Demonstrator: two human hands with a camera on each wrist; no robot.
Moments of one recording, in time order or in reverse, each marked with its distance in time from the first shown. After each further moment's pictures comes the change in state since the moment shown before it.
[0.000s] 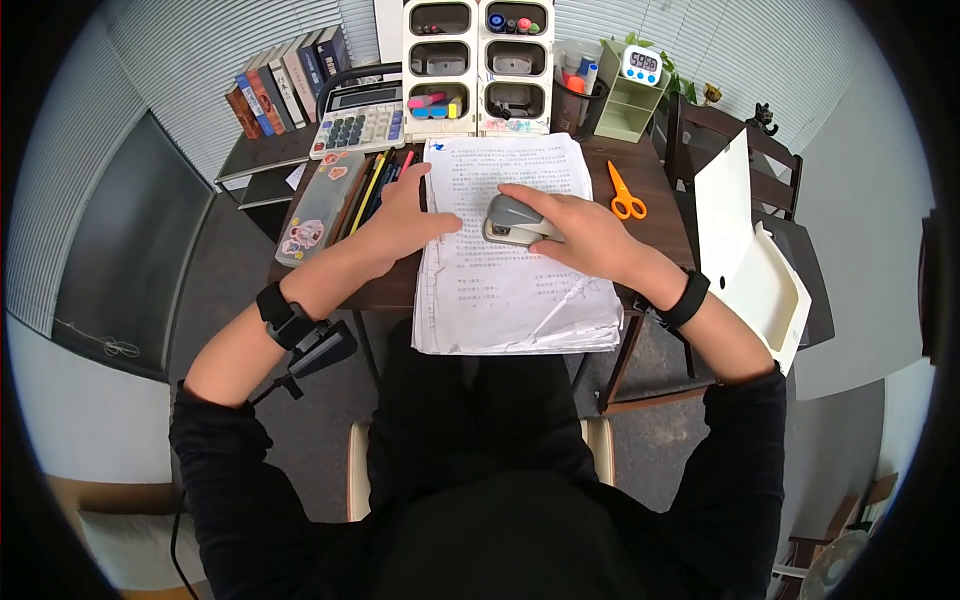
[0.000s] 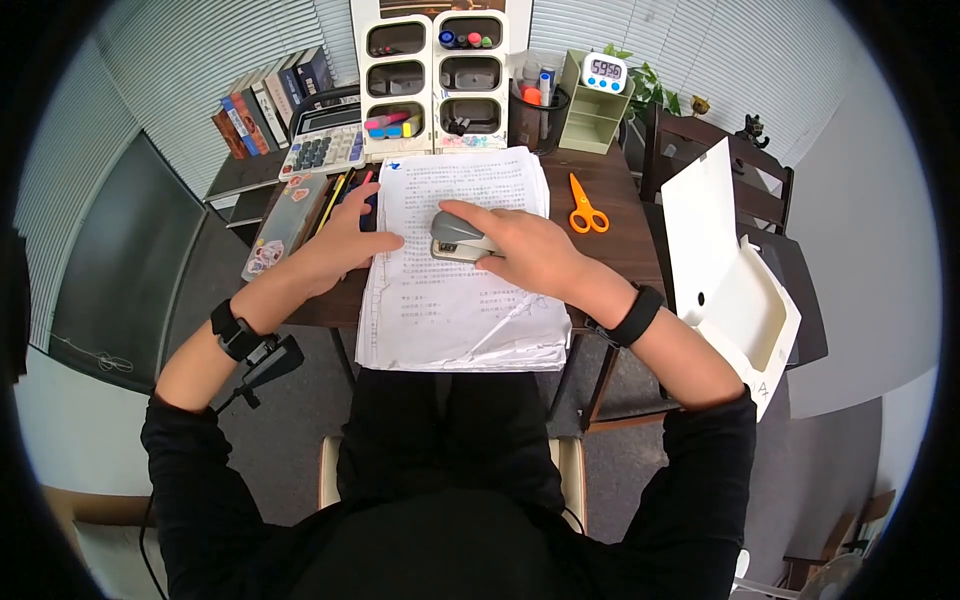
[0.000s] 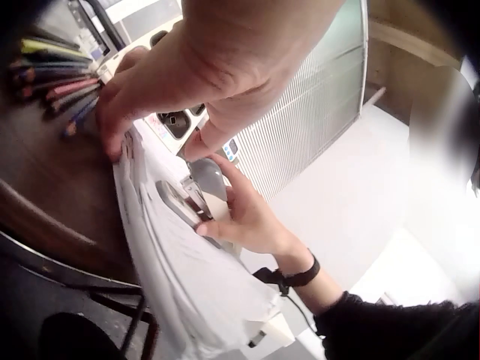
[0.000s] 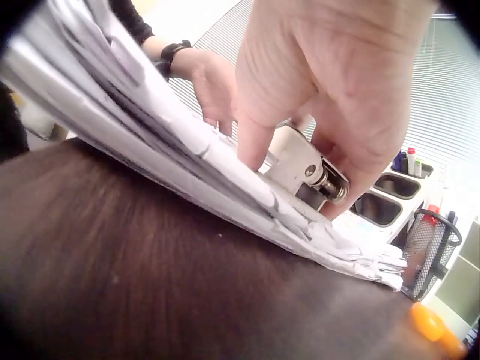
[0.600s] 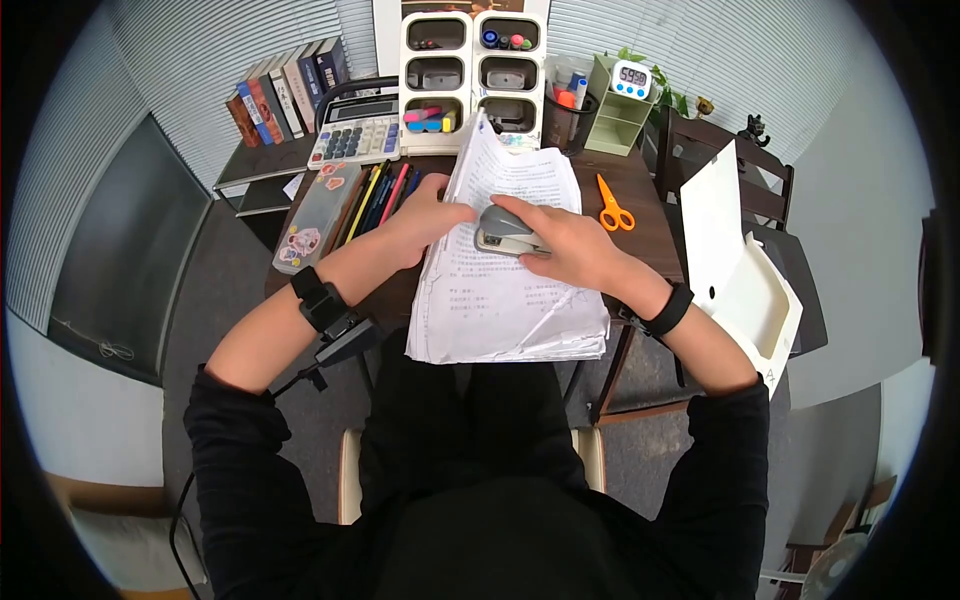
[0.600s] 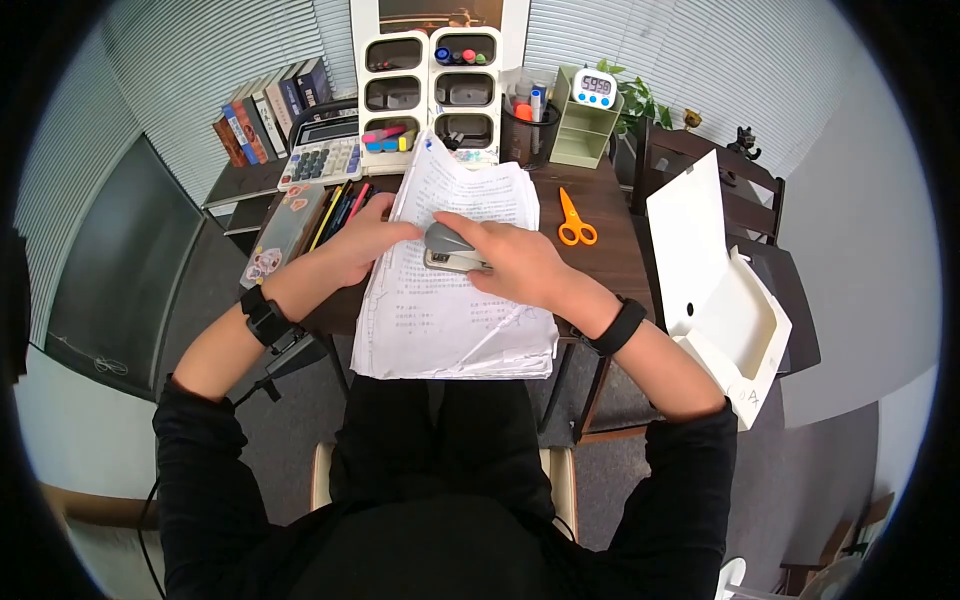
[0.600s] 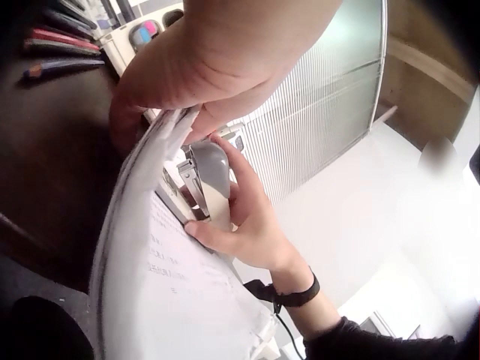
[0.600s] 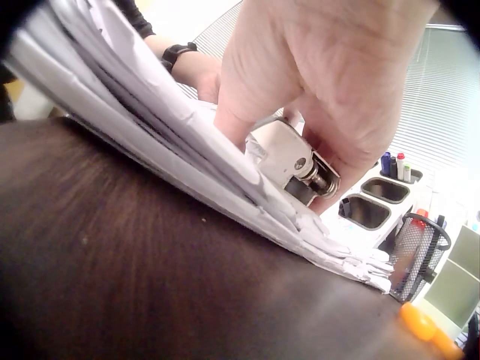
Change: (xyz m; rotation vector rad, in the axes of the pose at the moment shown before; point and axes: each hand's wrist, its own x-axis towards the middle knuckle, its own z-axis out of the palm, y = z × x) left_hand 0.019 0.019 0.025 -0.415 -0.108 -0.055; right_hand -0.001 -0.001 0.000 -0.073 -0.008 0.025
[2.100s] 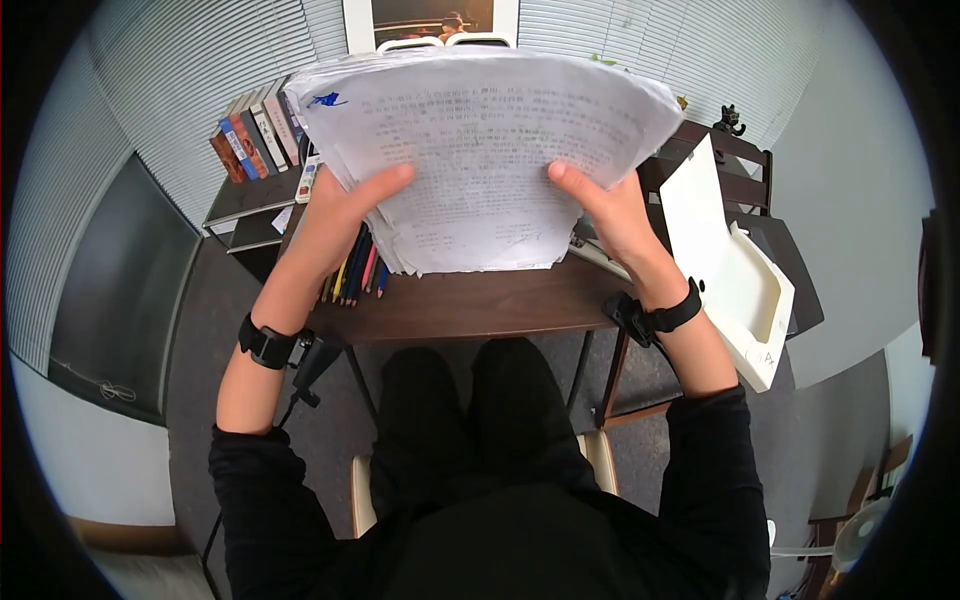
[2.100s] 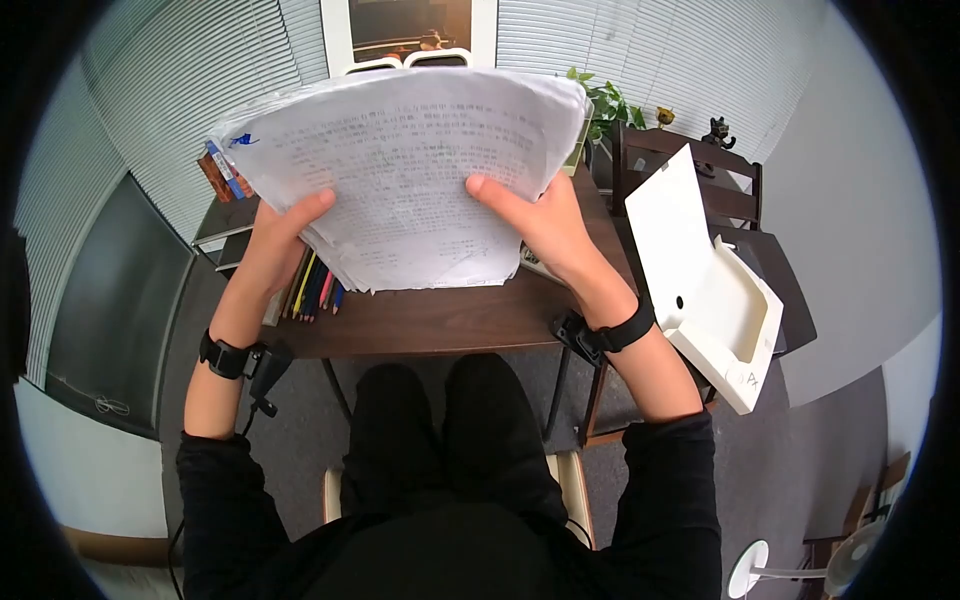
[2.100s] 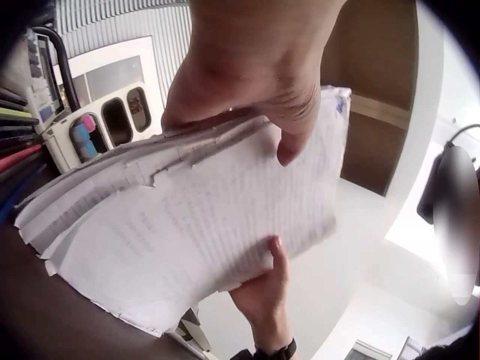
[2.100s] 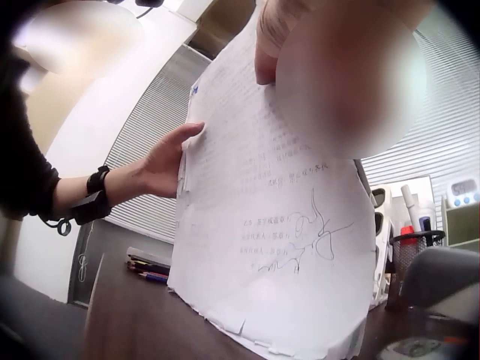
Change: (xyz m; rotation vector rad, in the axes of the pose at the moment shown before) left_hand -0.048 0.053 -0.047 -0.070 -0.021 0.746; right_hand -0.004 -0.018 -0.050 0.974 0.716 0.012
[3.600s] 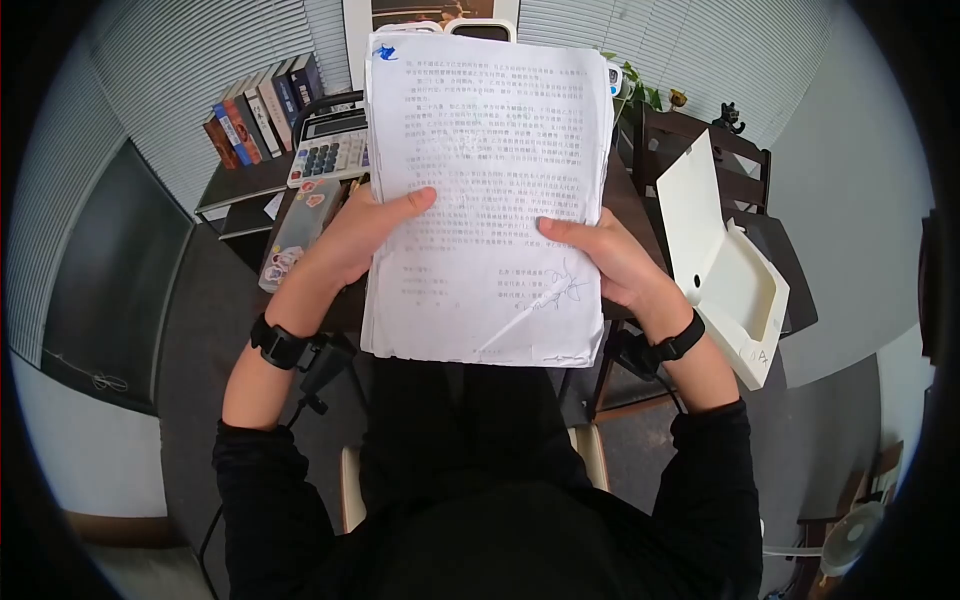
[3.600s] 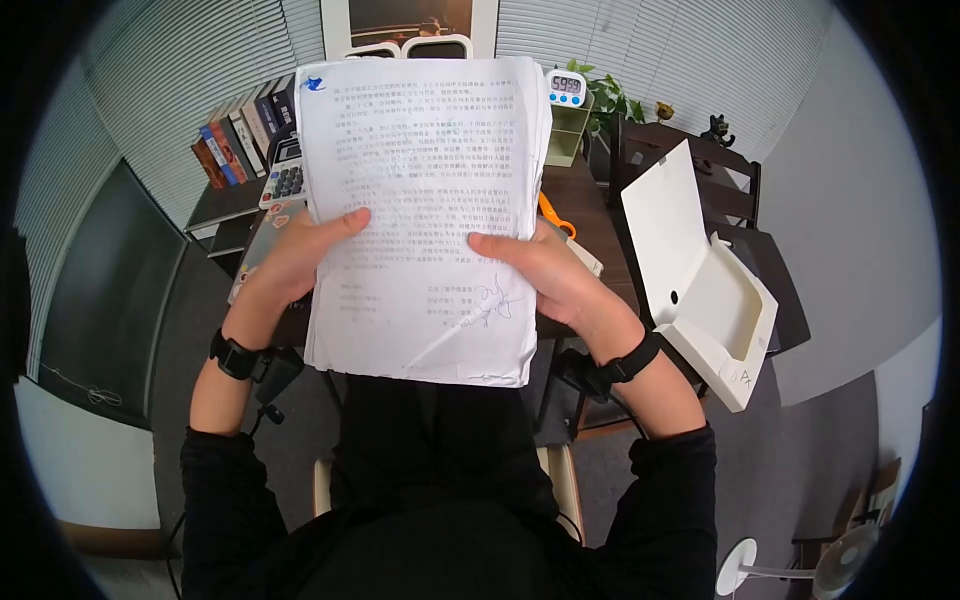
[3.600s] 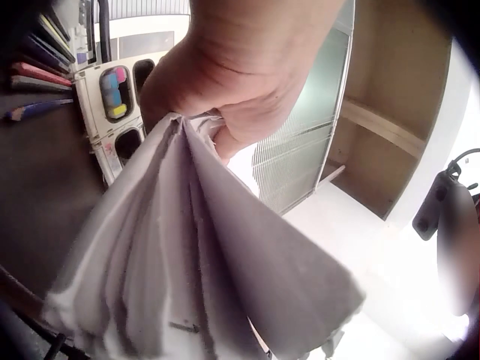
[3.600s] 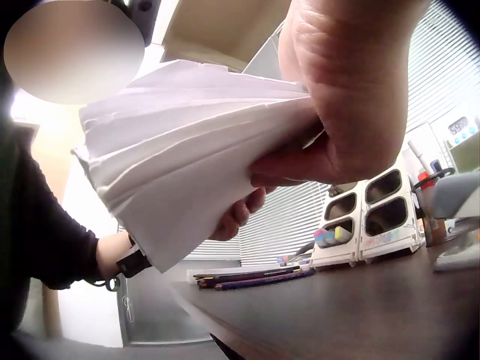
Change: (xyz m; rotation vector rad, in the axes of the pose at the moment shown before) left_hand -0.011 -0.029 0.014 -0.173 -0.120 -0.436; right_hand -0.036 0.005 -0.005 0.345 -0.188 0.664
